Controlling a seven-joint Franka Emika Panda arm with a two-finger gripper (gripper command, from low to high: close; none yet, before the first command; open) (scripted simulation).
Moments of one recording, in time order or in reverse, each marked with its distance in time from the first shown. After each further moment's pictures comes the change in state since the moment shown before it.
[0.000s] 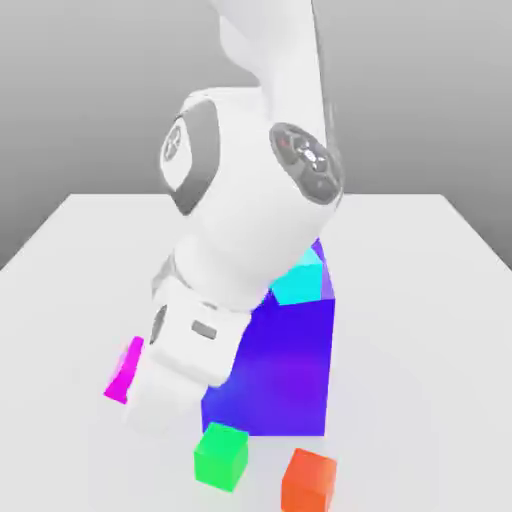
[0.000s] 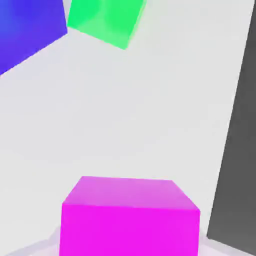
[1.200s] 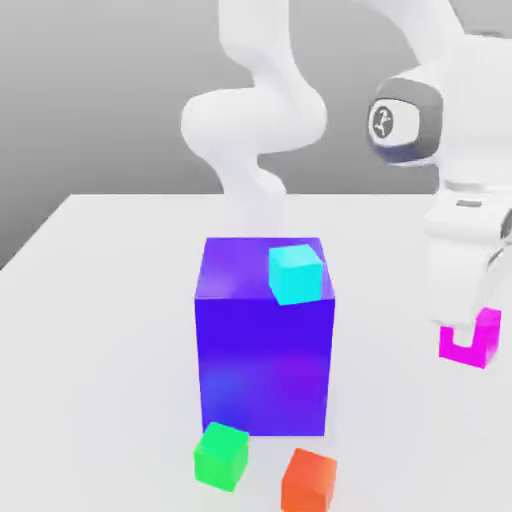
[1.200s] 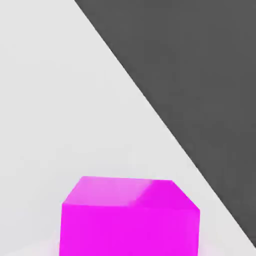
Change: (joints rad) arm 0.422 -0.310 0.125 -0.176 0.532 0.403 0.977
